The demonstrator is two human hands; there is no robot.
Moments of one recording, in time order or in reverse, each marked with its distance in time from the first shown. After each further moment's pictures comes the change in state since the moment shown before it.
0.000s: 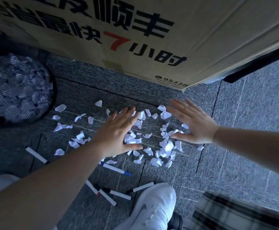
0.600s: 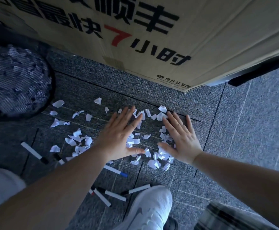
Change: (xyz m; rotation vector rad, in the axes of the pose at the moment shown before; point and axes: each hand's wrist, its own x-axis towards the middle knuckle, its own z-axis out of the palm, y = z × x) left_hand 0.005 0.015 0.021 -0.002 0.114 -0.064; right_hand -0.006 -0.049 0.044 0.176 0.012 0.233
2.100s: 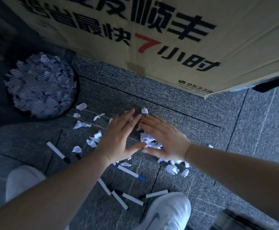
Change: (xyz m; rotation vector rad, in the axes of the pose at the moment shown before) left_hand -0.027 -0.034 -0.008 -0.120 0.258 -0.058; right_hand 0.060 -0.070 -0.014 0.138 0.100 -0.436
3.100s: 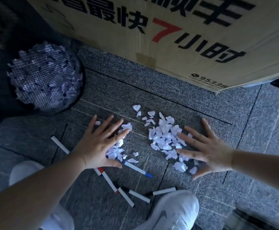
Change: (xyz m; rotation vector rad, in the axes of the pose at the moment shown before) left_hand -0.060 -0.062 -0.005 0.341 -0.234 0.148; right_hand -0.081 0.045 -0.008 -0.451 -0.358 -0.193
